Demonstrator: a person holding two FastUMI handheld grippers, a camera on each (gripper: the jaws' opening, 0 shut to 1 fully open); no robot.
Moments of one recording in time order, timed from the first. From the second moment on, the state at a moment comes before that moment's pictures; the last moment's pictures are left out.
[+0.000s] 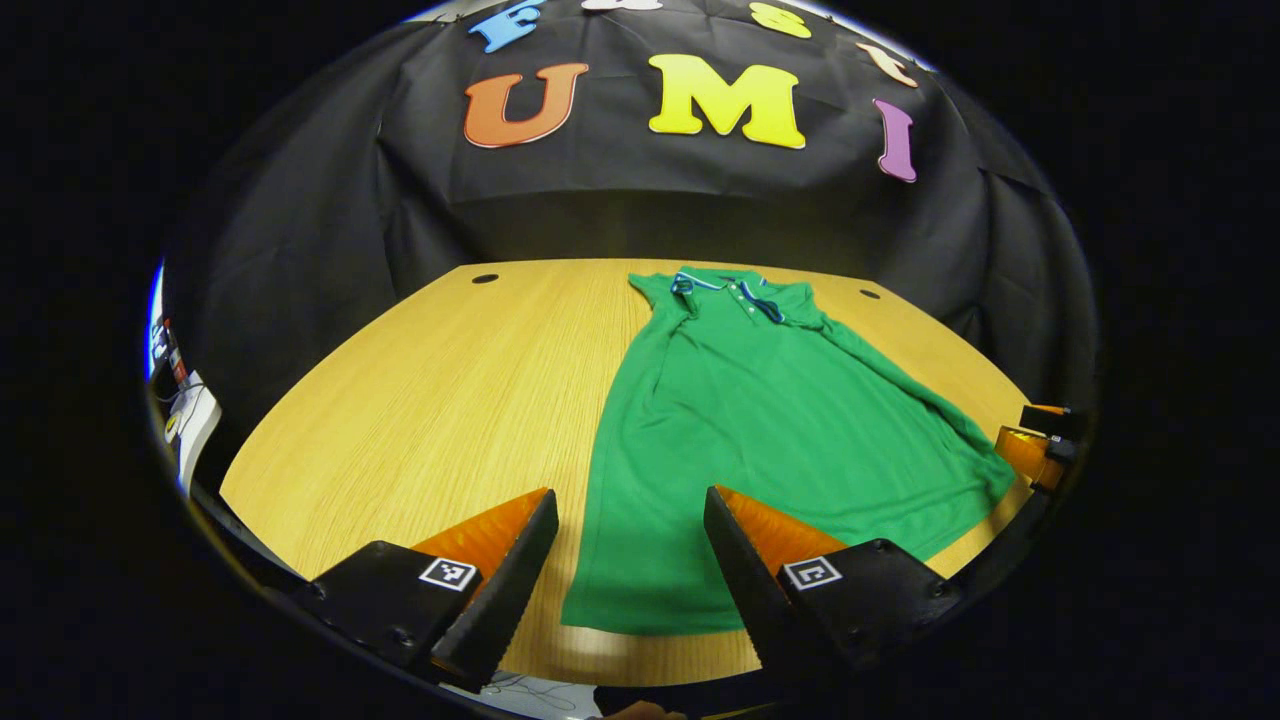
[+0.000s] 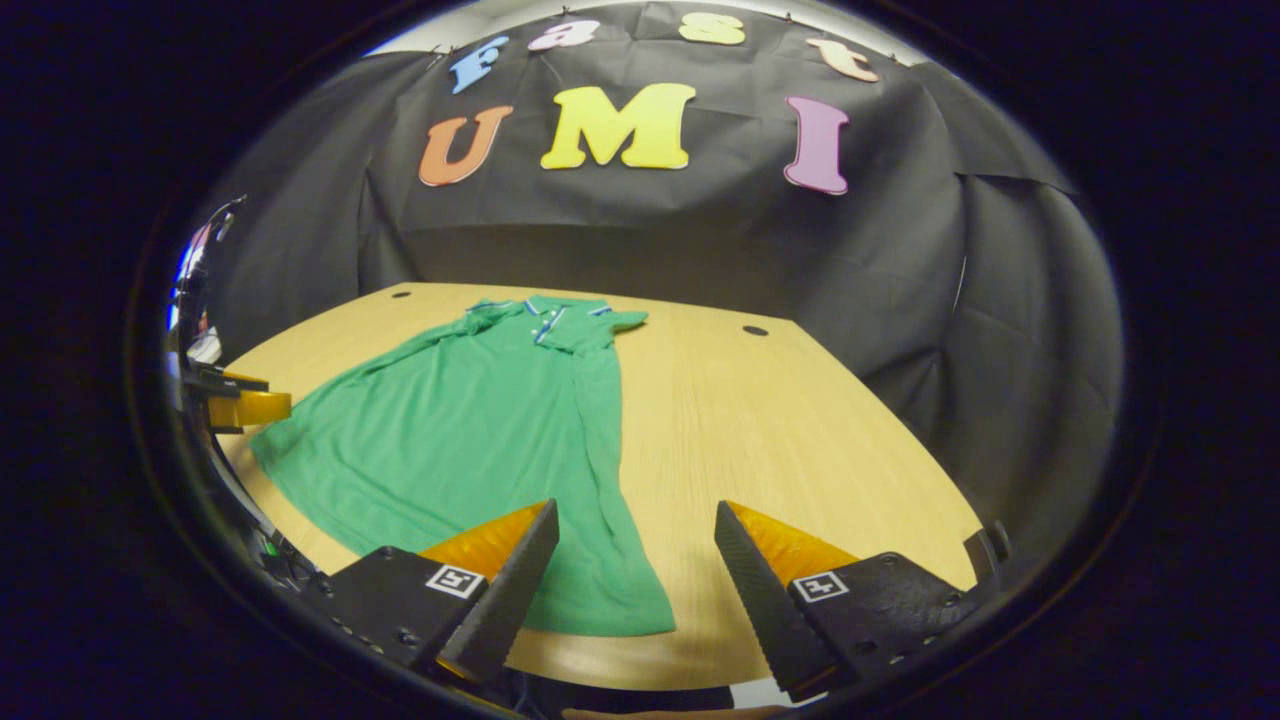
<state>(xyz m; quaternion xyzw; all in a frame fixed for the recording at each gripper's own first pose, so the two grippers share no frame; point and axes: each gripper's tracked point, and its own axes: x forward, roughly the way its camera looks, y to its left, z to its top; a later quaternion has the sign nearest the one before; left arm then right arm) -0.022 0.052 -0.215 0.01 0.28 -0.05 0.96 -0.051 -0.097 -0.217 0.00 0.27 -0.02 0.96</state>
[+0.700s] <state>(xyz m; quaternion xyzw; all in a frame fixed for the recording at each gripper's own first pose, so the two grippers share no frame) -0.035 0.063 -0.236 -0.01 0.31 -0.04 0.95 -0.056 -0.077 -0.249 0.05 0.32 0.01 0.94</state>
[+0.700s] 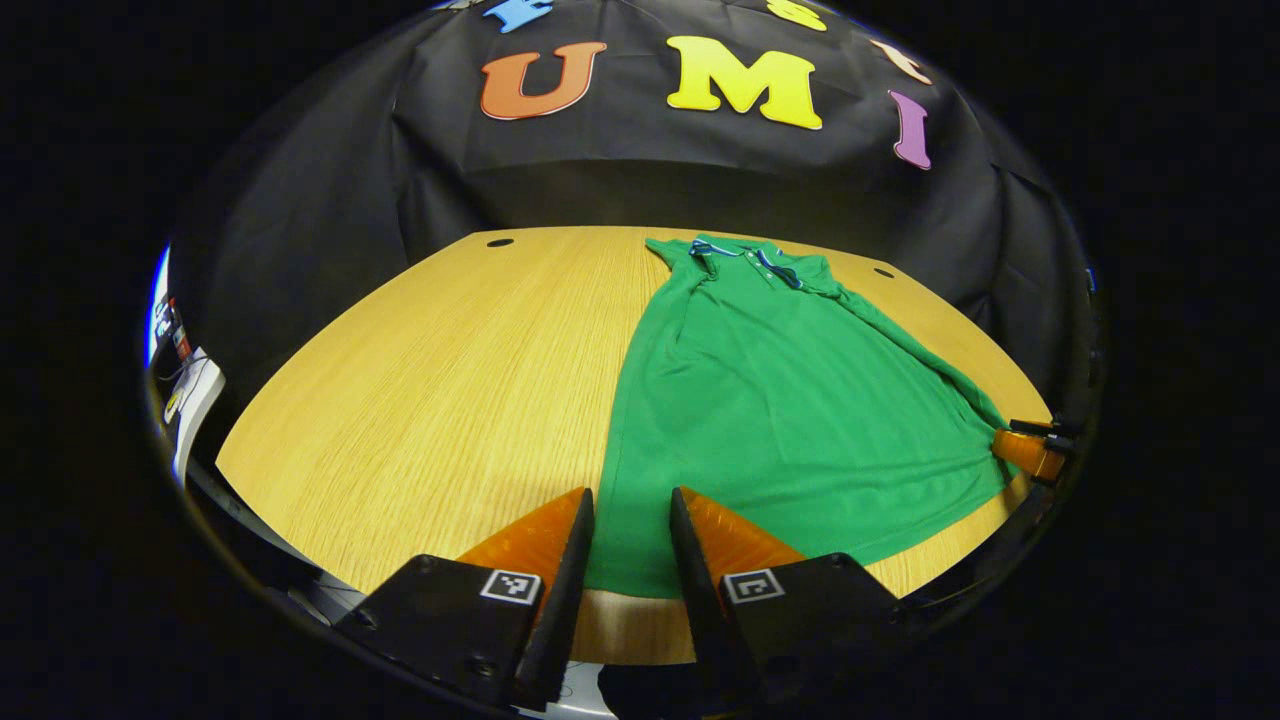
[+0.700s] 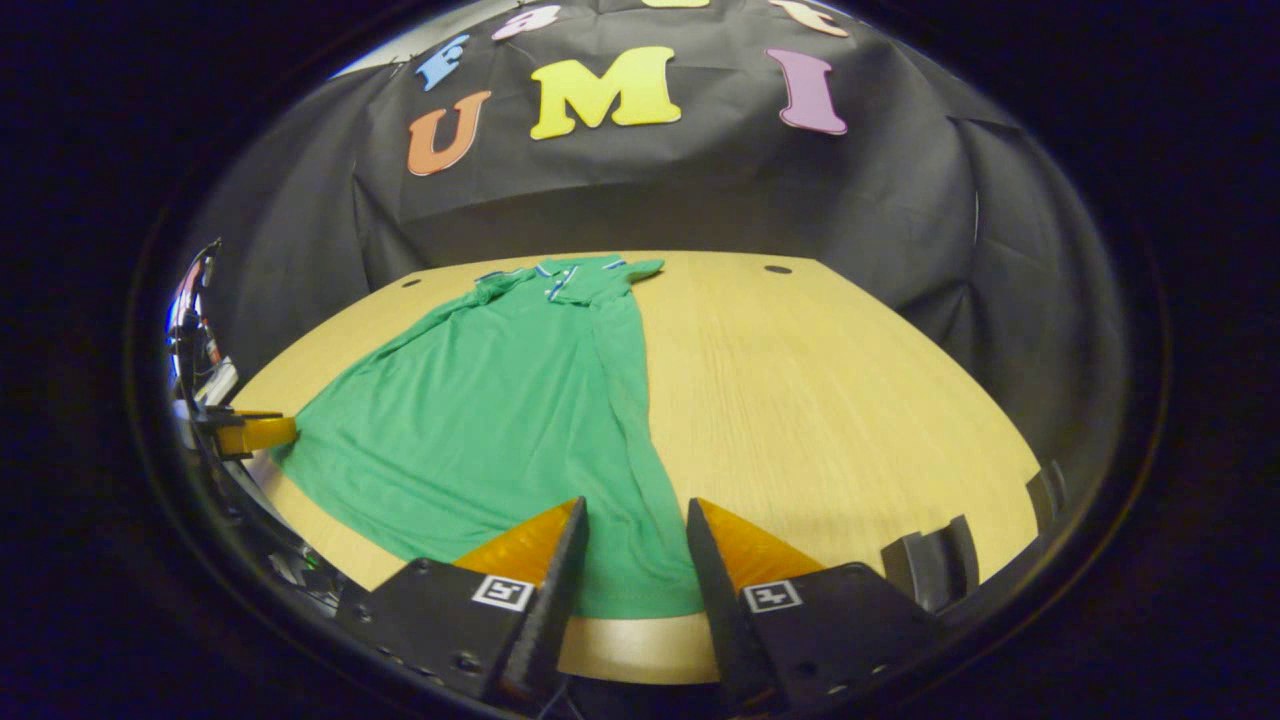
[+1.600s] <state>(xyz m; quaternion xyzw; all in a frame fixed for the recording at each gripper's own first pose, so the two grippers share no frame) 0.021 0.041 -0.166 -0.04 0.20 -0.07 0.98 0.006 -0.064 -0.179 0.06 0.25 0.04 0.96</state>
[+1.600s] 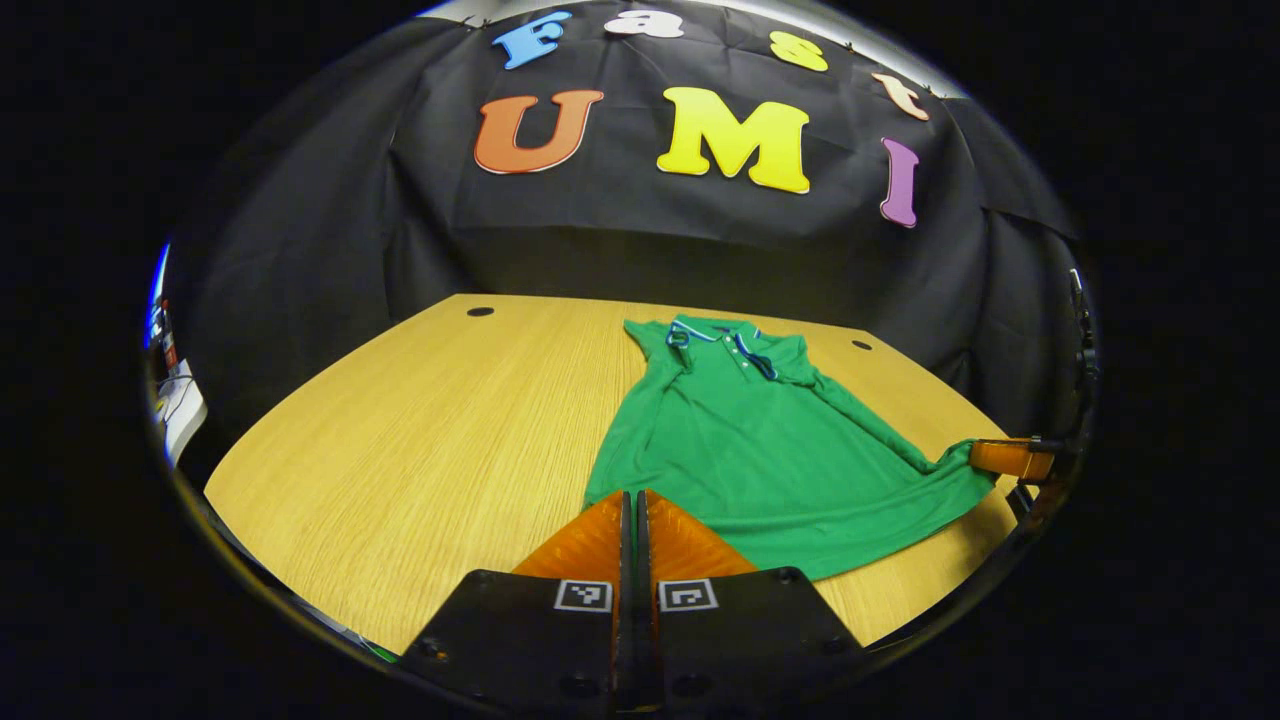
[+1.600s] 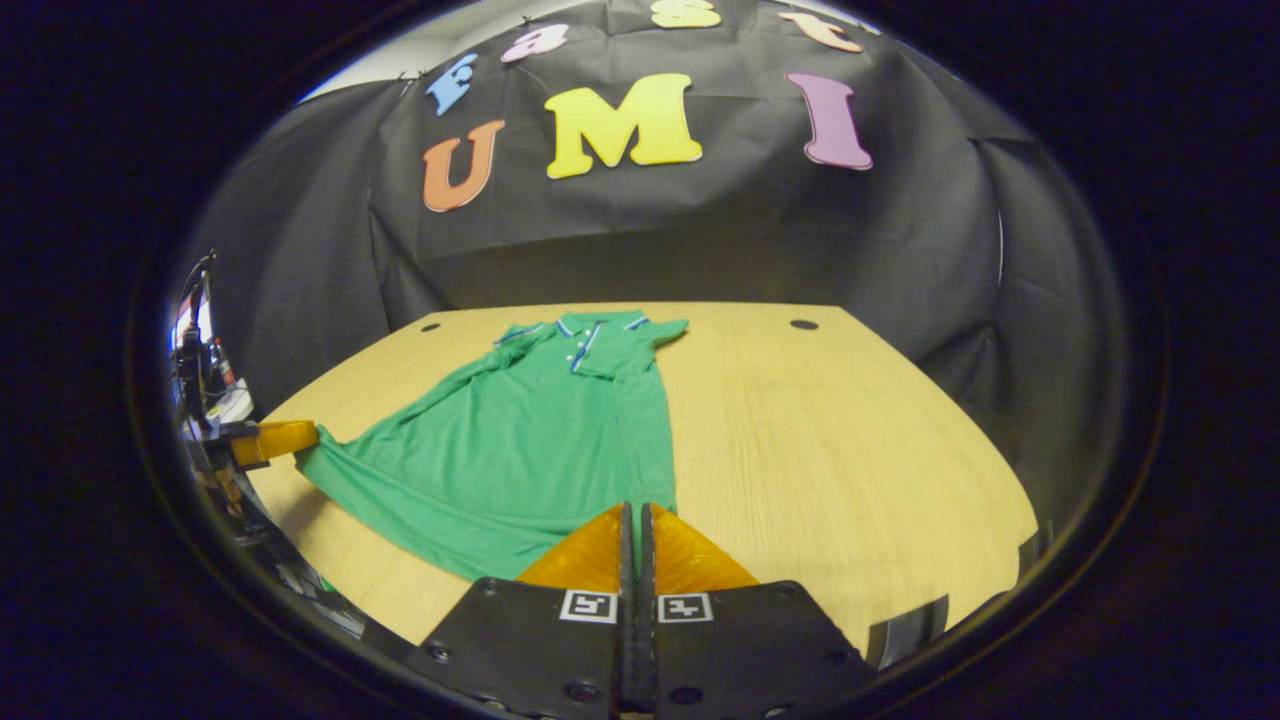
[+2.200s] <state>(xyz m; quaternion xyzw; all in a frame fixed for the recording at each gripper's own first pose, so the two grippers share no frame) 0.188 0.033 -0.087 -0.03 0.14 -0.09 0.99 0.184 -0.066 -0.086 0.06 0.19 0.02 0.98</state>
